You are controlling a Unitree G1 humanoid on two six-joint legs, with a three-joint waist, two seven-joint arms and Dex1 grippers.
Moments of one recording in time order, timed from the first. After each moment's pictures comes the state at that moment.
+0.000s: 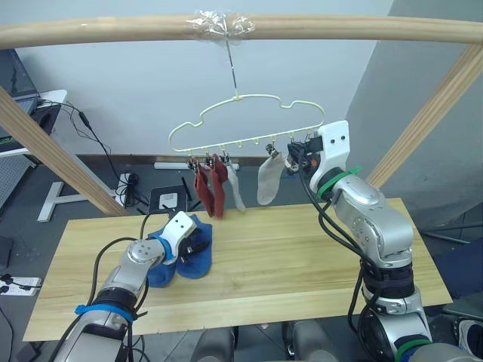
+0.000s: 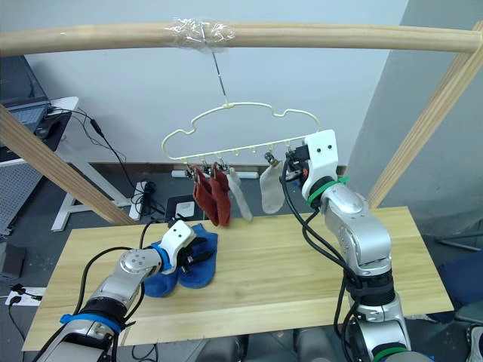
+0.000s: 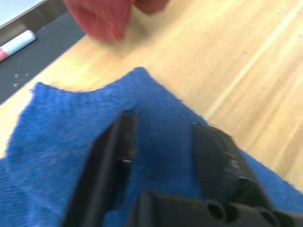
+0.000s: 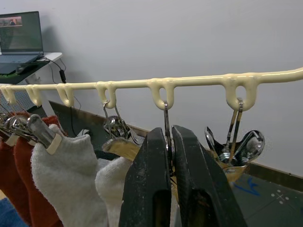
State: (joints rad) left arm -0.36 0.54 -0.17 0.68 0.09 -0.16 -0.76; right arm -0.56 -0.16 0.02 -0.32 0.22 0.79 0.21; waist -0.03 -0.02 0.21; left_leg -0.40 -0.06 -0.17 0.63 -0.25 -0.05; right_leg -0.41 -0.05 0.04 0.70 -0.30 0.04
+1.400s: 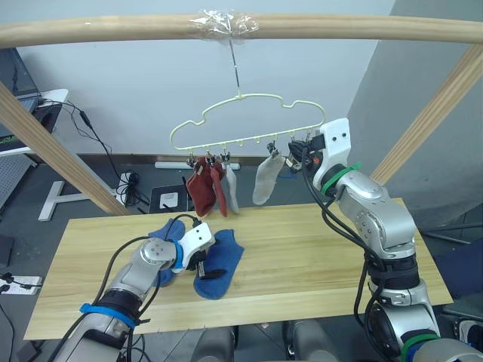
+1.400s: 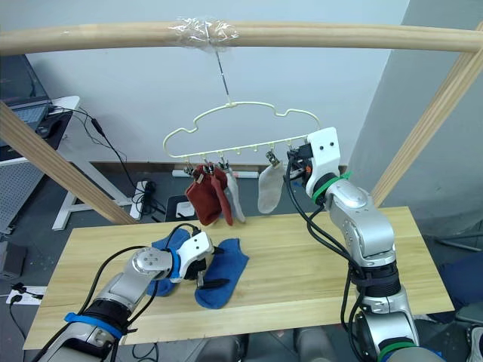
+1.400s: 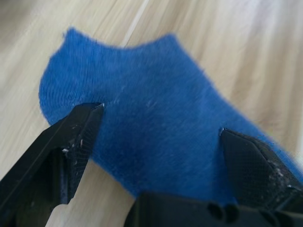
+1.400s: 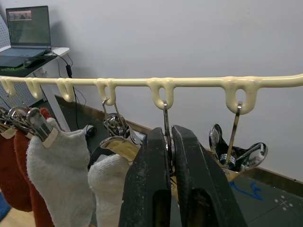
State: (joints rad) left arm -0.33 0.55 -0.29 0.48 0.15 -0.09 -0.97; right arm -0.59 -0.21 0.02 -0.23 0.25 0.73 0.26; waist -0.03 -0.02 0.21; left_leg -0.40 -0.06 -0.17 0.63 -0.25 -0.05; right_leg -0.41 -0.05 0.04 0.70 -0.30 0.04
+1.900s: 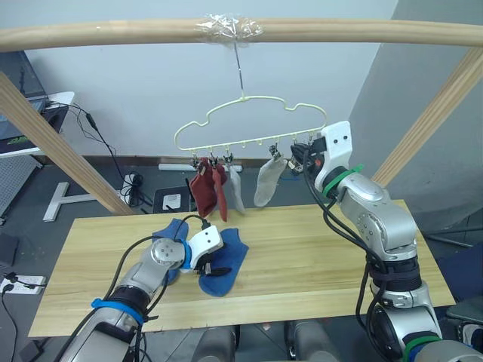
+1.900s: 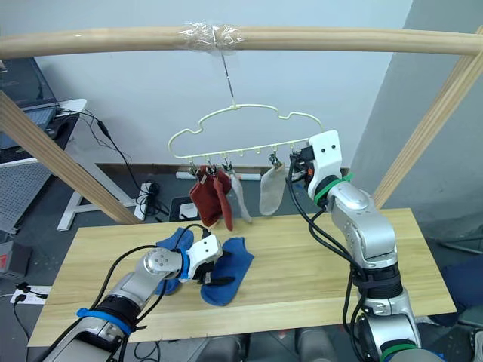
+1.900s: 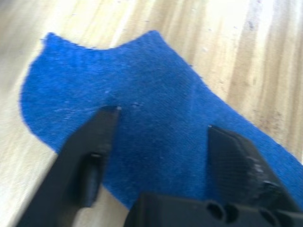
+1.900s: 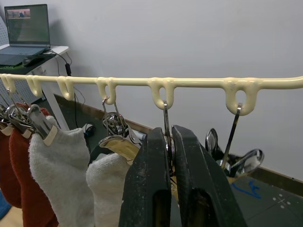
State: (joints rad) left arm -0.39 0.52 -0.35 0.62 0.17 -0.20 -0.98; right arm -0.58 -0.22 0.02 -0.23 0.25 0.74 0.26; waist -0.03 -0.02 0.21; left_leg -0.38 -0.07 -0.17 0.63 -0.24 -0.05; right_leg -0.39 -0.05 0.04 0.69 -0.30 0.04
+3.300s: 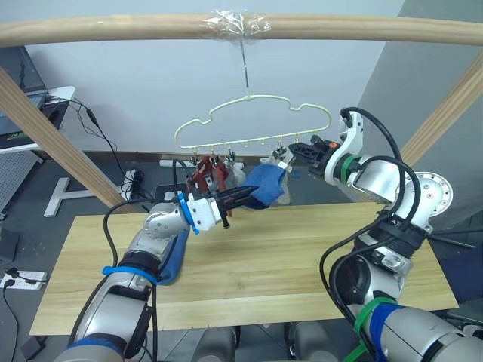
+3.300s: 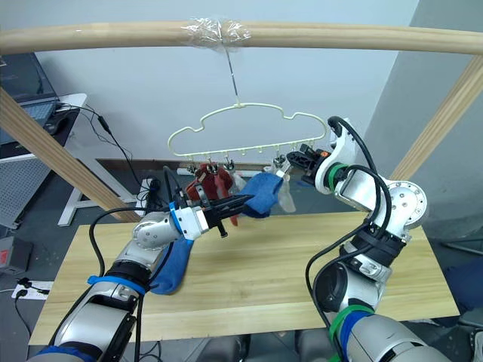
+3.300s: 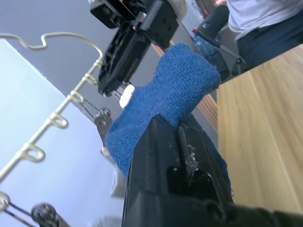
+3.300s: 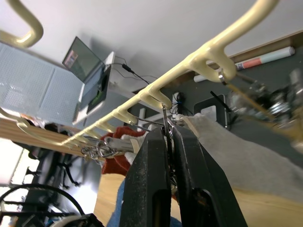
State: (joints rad) left arm -0.62 0.45 -0.19 0.72 0.11 -1.20 -0.68; right arm -0.95 0.10 -0.76 -0.17 0.67 1.61 -0.07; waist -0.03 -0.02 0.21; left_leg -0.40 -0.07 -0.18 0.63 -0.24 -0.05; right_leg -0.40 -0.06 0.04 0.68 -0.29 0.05
